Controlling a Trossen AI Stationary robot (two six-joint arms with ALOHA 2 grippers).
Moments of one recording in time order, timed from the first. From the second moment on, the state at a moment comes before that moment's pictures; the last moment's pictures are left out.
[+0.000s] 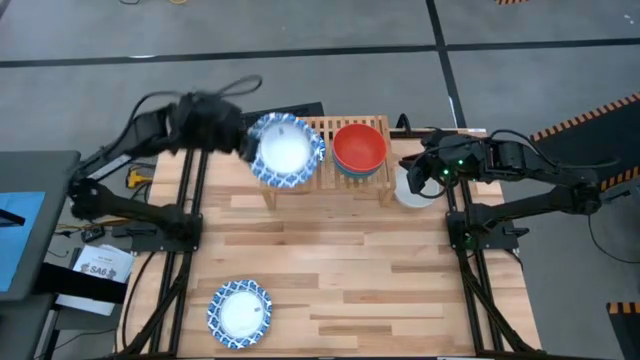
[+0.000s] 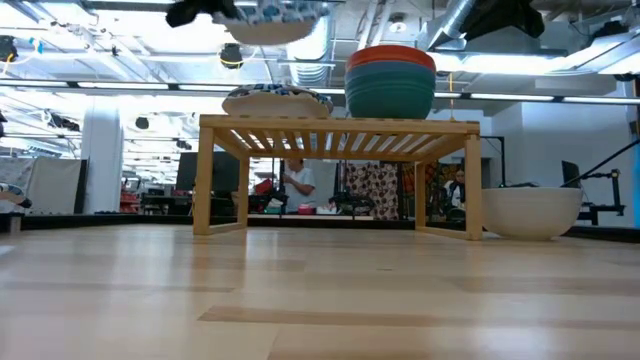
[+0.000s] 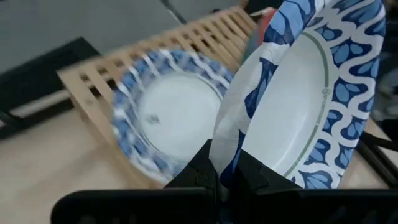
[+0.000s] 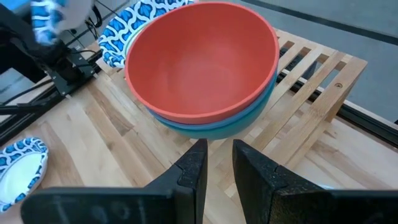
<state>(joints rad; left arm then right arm) 0.40 1.18 1.55 -0.98 -0.12 -0.57 -0.13 0.92 1.18 -0.89 0.35 0.58</state>
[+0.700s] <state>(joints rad) 0.63 1.47 1.62 -1.03 0.04 -0.36 -0.13 0.92 1.18 -0.88 0.35 0.58</state>
